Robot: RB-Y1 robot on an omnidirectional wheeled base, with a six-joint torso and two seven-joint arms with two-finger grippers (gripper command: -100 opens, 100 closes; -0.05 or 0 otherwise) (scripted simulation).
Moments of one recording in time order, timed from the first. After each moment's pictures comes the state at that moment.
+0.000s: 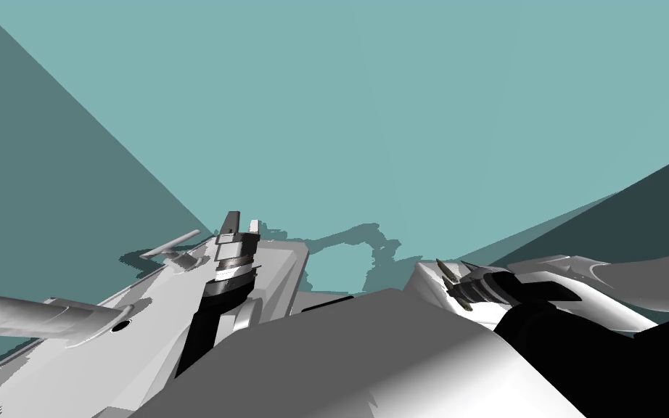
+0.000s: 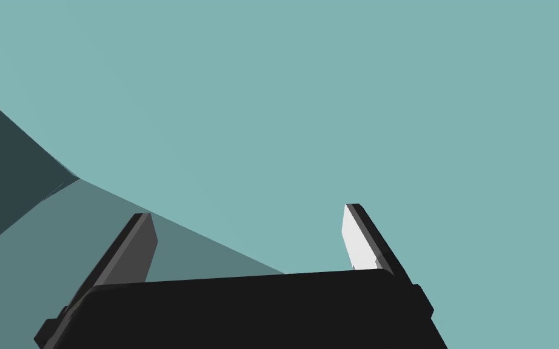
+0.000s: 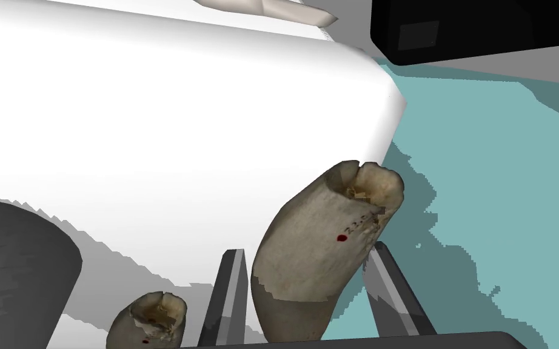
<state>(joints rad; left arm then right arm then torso) 0.48 0.05 -0.05 -2.34 -0.08 -0.39 -0.02 0.93 -1.93 0.45 -1.54 -0.09 -0.42 -0.04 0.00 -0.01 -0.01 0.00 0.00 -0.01</state>
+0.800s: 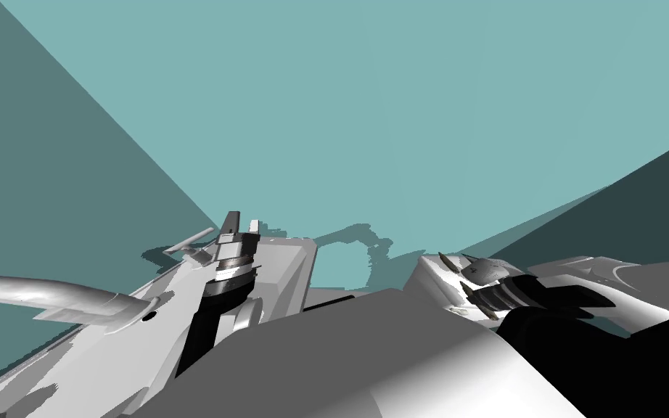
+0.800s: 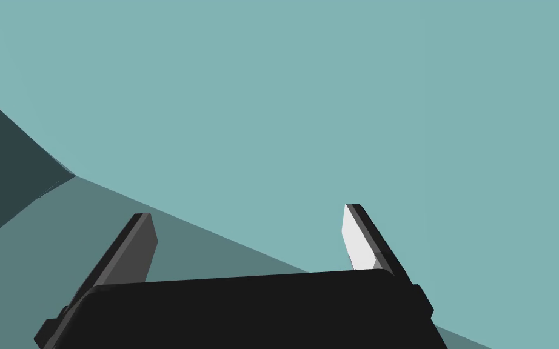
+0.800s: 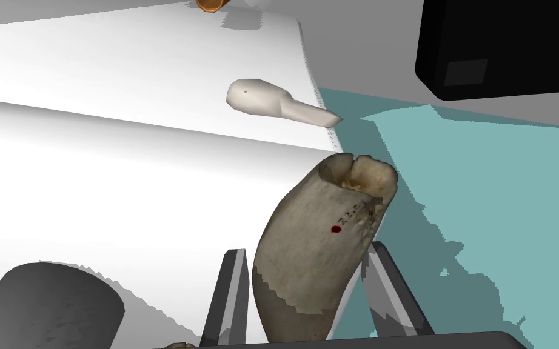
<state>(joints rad) 0.48 0.04 -0.05 -2.34 -0.08 -0.39 -0.02 1.03 -1.94 0.43 -1.42 -0.08 -0.44 -0.01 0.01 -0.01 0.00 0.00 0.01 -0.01</state>
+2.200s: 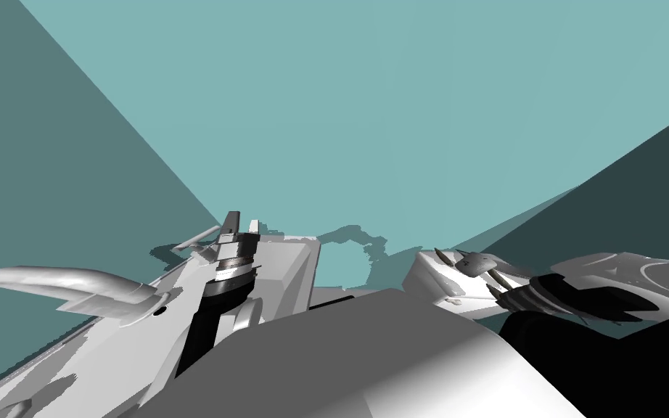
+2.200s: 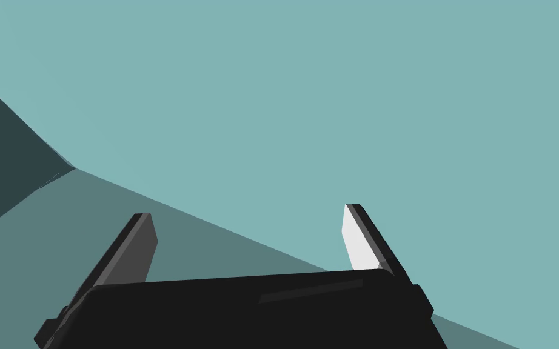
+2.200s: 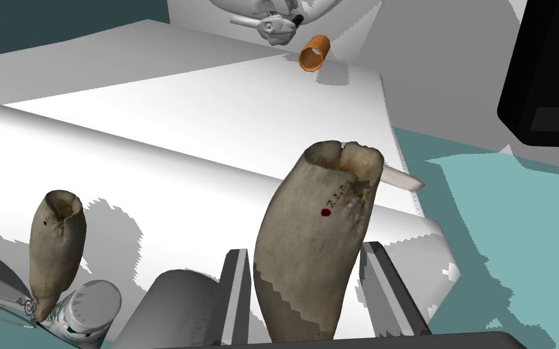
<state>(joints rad) 0.48 0.05 -0.05 -2.34 -0.08 -0.39 -0.02 1.13 -1.94 0.36 -1.26 0.03 -0.43 -0.04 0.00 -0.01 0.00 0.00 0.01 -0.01</state>
